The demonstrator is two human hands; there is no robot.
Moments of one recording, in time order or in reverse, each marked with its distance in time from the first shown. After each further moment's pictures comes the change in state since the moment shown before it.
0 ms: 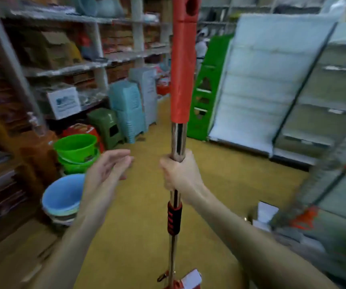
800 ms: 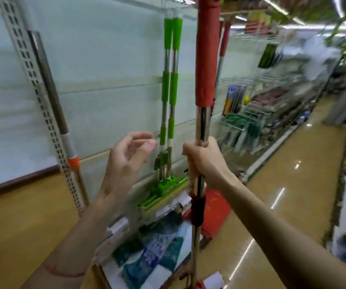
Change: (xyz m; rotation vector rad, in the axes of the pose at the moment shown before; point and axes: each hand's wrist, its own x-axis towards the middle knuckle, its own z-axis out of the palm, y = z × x) left_hand -0.185 0.125 0.613 -0.474 -1.203 0.146; right_hand -0.316 -0.008 -0.542 -0.130 1.285 -0.007
